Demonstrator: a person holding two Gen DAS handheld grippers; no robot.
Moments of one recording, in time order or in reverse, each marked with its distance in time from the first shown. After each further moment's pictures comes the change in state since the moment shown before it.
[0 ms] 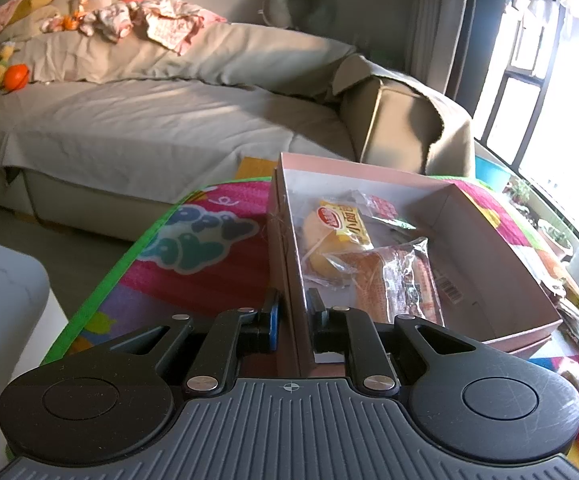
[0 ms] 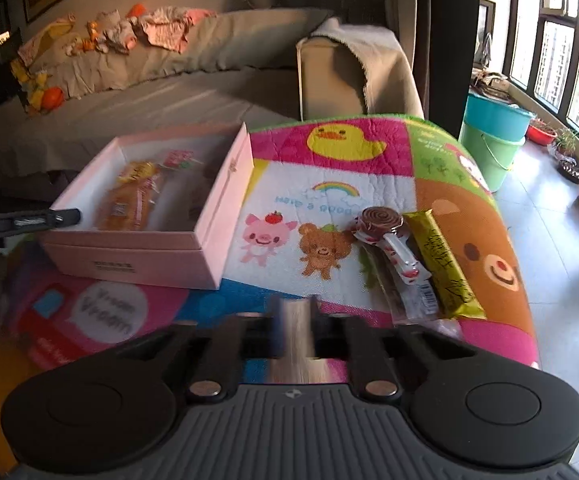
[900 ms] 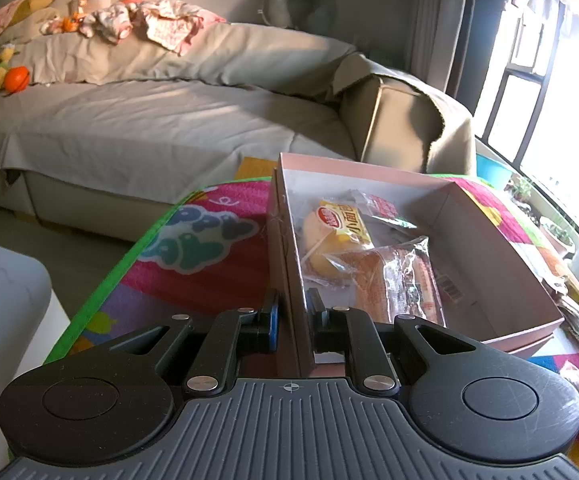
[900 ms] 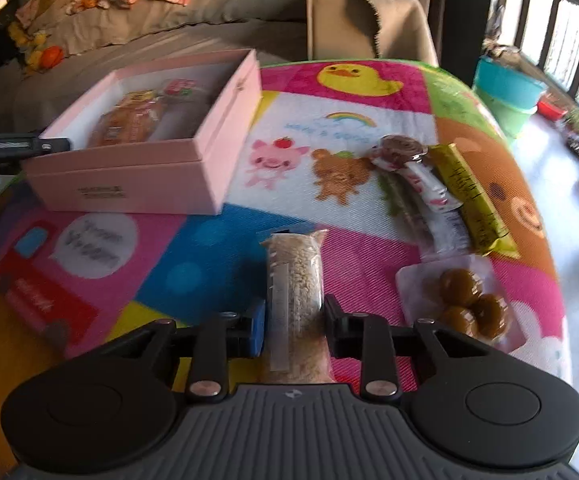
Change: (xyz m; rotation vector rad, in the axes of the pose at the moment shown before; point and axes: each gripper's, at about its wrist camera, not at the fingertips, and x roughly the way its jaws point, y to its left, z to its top) left arm 0.000 0.002 -0.002 0.003 -0.002 0.001; right arm 0.040 0.009 -0.037 -0.011 0.150 0.025
